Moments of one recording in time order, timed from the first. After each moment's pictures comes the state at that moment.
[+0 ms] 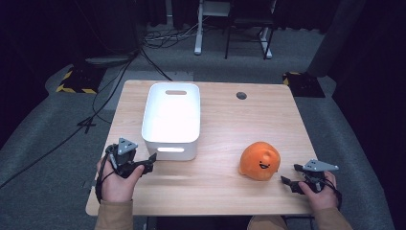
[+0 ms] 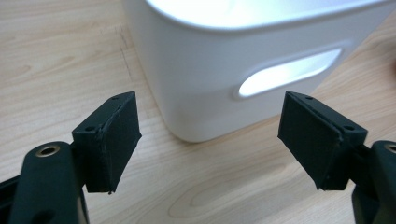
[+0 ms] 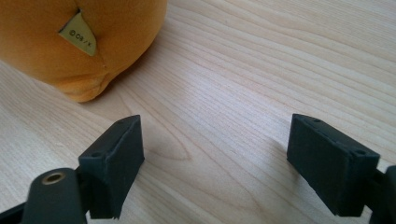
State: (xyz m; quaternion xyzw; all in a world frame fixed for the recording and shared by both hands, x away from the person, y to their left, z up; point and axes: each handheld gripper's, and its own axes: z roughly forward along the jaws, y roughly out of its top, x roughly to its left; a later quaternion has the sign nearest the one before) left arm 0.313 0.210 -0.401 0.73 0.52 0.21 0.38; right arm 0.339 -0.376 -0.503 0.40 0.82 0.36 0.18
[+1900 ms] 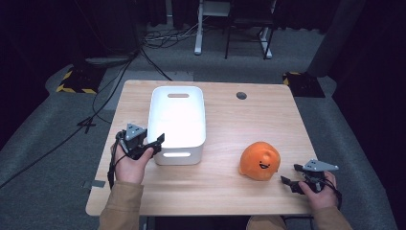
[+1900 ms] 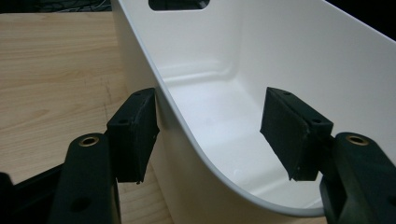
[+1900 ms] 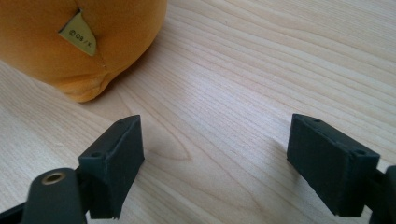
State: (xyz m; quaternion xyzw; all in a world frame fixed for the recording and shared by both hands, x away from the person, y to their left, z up) left arm 0.354 0.188 -0.409 0.68 0.52 0.22 0.46; right arm 0.339 -0.376 -0.503 0.40 0.82 0.36 0.18
